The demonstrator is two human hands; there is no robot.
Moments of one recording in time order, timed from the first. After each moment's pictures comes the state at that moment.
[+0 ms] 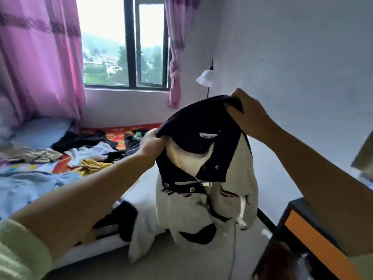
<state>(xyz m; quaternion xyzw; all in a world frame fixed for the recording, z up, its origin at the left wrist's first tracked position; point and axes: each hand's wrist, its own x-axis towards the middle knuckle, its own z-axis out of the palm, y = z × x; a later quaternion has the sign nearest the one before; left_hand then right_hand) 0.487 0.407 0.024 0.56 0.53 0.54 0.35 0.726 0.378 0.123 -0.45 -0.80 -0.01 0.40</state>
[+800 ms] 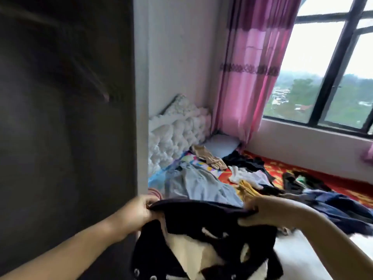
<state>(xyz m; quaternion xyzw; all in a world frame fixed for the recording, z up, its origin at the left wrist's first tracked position) 0.156 0.067 -0.045 0.39 0.77 0.46 0.22 0.351 0.326 0.022 -0.17 -0.95 0.22 -0.11</state>
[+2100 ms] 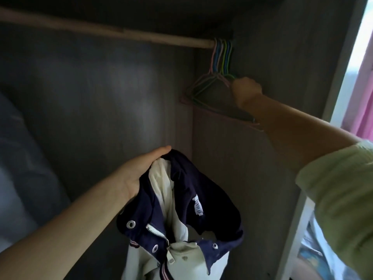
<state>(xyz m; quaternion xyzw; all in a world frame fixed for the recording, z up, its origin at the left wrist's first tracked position) -0.028 -0.190 0.081 -0.03 0.66 0.74 0.12 -0.152 0.061 0.202 -0.03 -0.94 -0.05 0.32</state>
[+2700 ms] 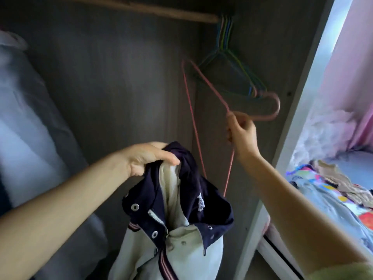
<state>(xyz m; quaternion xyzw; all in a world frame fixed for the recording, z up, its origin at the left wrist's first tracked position) 0.035 -0.169 0.047 0.08 0.74 0.64 0.19 -0.022 0.062 0.040 0.05 -0.70 0.66 0.28</state>
